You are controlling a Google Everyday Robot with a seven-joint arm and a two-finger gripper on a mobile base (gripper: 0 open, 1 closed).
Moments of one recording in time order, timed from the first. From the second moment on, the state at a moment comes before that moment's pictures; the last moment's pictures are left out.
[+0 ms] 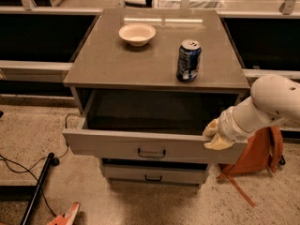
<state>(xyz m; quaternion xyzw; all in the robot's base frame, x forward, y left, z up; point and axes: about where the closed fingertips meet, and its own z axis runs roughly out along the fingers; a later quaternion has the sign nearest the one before) 0.501 -0.200 0.677 -0.69 0.69 0.08 0.20</state>
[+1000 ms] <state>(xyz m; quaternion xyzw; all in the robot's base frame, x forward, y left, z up) 0.471 -0.197 0.683 -0.70 0.68 0.09 0.20</state>
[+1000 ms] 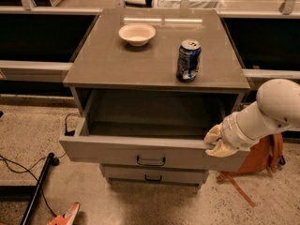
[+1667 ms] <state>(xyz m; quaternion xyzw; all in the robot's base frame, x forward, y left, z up) 0.471 -0.197 0.683 -0.70 0.68 0.09 0.20</state>
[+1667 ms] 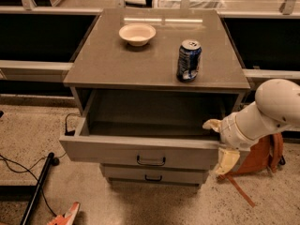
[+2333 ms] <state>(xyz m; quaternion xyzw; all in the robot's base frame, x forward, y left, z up) 0.496 -0.196 0.710 -0.72 0.66 0.07 0.19</state>
